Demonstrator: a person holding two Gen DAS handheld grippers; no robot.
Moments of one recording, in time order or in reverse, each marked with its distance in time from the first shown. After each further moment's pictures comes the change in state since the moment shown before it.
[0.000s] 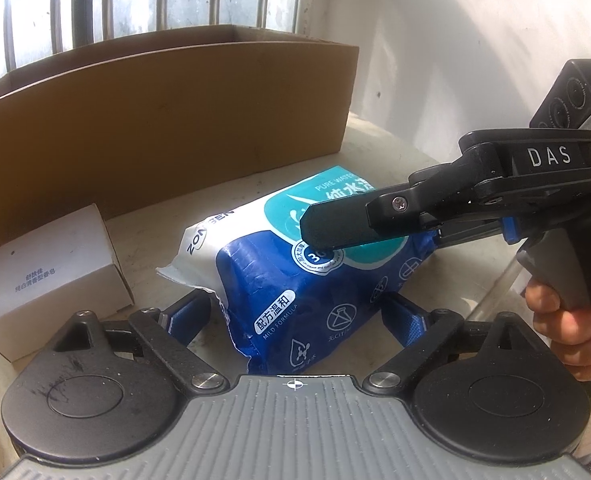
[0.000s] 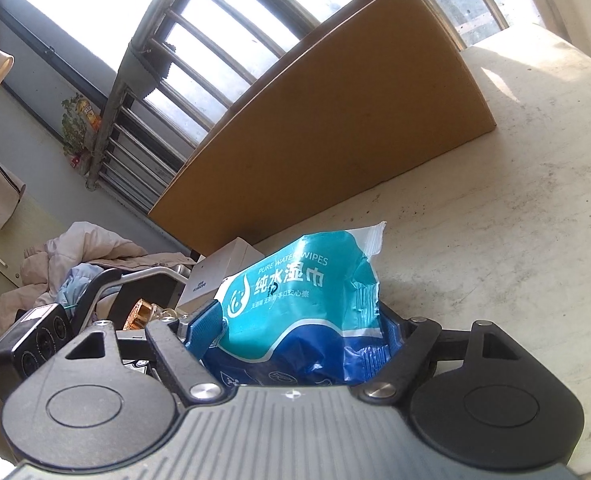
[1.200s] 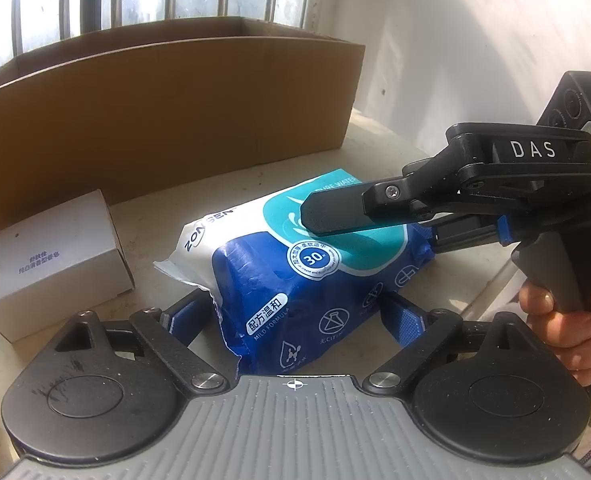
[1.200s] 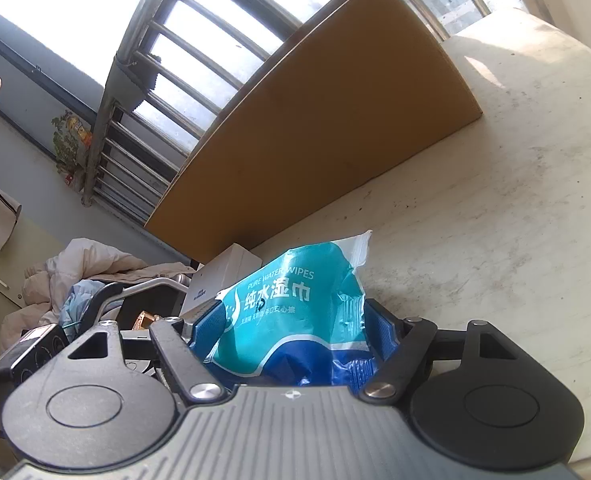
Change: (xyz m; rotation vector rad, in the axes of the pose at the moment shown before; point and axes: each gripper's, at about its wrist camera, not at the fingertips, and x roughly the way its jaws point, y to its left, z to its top) left arm 0.001 -0.001 0.004 -0.044 0.022 -0.004; right arm -0.001 -0.005 0.000 0.082 -0.003 0.000
